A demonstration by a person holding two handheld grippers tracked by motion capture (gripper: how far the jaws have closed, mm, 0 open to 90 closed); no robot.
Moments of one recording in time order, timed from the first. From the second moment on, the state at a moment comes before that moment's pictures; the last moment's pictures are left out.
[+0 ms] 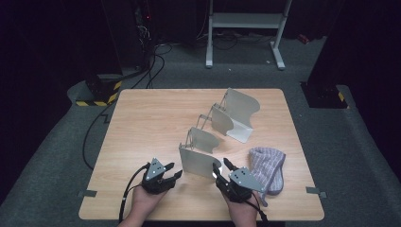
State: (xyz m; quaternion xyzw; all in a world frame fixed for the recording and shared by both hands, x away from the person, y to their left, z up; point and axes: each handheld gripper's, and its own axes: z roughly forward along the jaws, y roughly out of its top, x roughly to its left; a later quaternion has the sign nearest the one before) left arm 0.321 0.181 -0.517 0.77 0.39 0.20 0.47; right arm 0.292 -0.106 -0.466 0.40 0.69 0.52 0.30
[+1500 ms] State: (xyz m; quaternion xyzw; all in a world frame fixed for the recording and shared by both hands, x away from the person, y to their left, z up) left arm 0.302 0.259 -0.515 0.73 0.46 0.23 0.46; right arm 0.334 -0.019 -0.413 0.33 0.72 0.53 0.30
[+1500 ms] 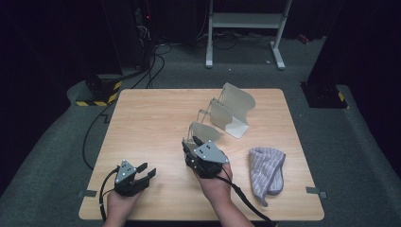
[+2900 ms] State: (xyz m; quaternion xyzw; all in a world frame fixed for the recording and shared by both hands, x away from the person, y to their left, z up) left arm 0.299 0.257 -0.513 0.73 0.46 0.22 0.47; right arm 0.324 0.034 -0.416 0.25 0.78 0.51 0.27
